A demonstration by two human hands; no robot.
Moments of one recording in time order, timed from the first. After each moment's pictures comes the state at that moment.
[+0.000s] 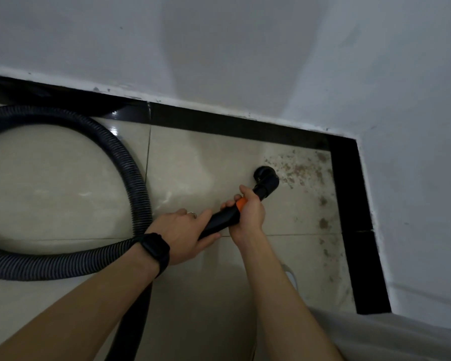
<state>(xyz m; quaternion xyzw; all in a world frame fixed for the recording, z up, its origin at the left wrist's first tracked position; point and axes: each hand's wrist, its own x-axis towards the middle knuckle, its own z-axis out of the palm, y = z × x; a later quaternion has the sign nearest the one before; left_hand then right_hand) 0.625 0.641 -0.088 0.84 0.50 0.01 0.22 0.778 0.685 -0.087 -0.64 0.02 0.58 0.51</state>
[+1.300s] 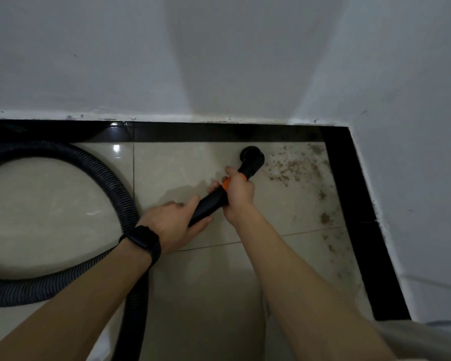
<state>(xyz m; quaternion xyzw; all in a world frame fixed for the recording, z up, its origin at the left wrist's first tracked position) 0.633 0.689 -0.073 0.80 0.54 0.00 0.27 0.782 0.744 -0.081 -0.66 -0.02 0.58 0.47</state>
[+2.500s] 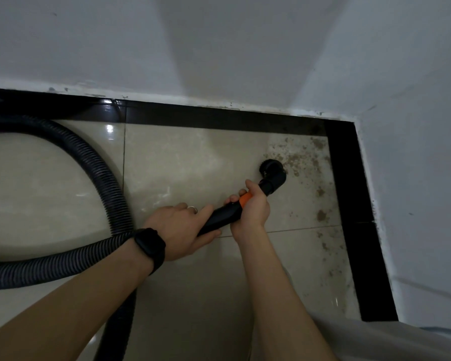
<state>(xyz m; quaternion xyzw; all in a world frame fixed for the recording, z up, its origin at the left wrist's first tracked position) 0.658 0.672 -0.085 0.87 0.46 -0.02 0.21 0.812 0.704 -0.091 -0.63 0.08 0.54 0.55</state>
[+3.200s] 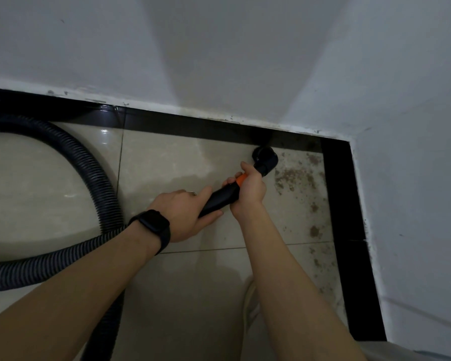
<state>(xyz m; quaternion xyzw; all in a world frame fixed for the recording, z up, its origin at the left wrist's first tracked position) 0.666 0.719 -0.084 0.81 0.52 0.01 0.28 0.813 0.770 -0.083 -0.66 0.02 0.55 0.51</state>
